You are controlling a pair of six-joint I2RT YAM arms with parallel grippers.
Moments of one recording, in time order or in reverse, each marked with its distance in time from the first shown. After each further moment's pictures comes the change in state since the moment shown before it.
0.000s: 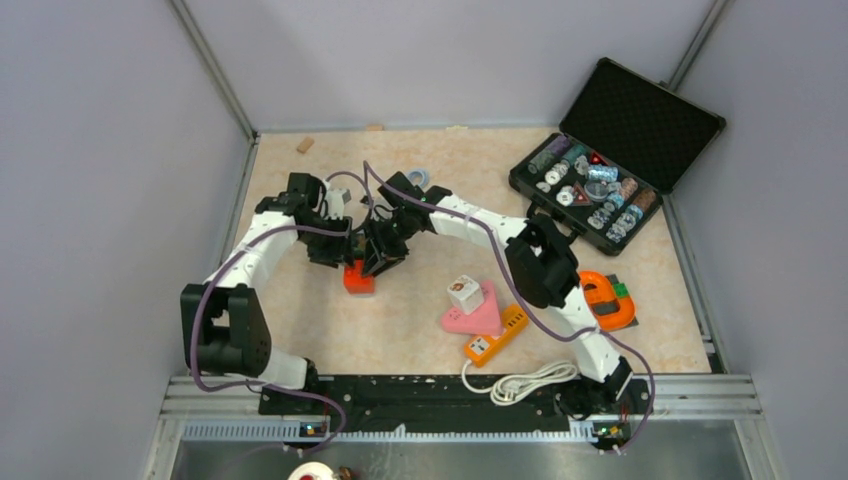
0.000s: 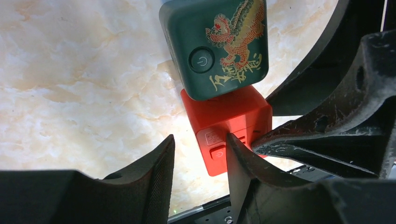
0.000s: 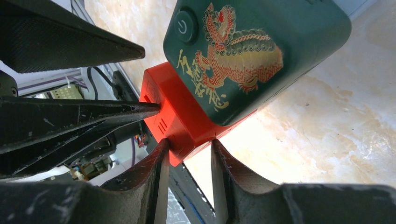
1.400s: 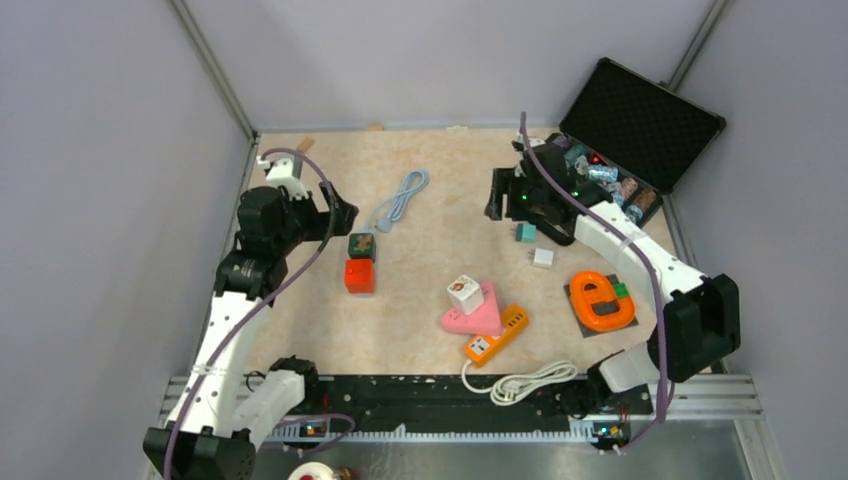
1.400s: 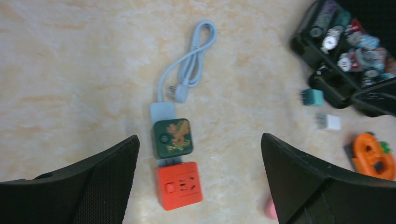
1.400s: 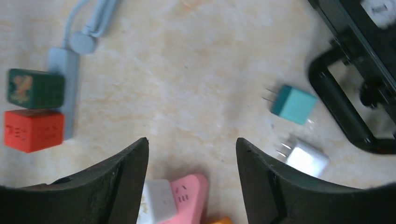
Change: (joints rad) left arm -0.040 -0.538 -0.083 0.391 -0.136 -0.277; right arm -0.368 -0.839 -0.639 0.095 0.616 -0.181
